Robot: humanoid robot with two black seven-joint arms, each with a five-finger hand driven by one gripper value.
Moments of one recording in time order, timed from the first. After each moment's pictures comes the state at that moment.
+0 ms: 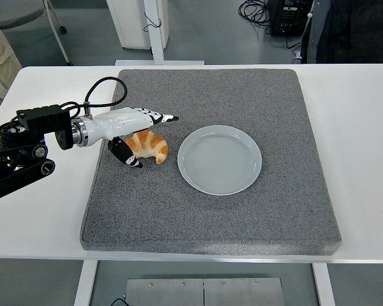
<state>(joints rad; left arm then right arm) -1.07 0.60 -0.11 -1.23 1.48 0.01 -0.23 -0.08 0.00 -0.01 0.09 -0.10 -0.04 0.25</state>
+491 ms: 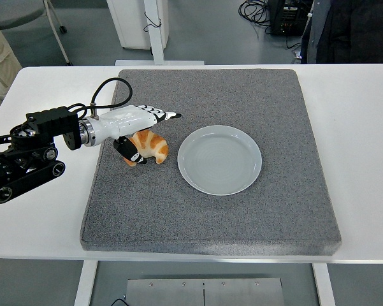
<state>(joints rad) -1.05 0.54 -0.10 -1.14 1.52 0.07 -0.23 -0.08 0.00 -0.01 0.09 -0.10 -0.04 0.25</state>
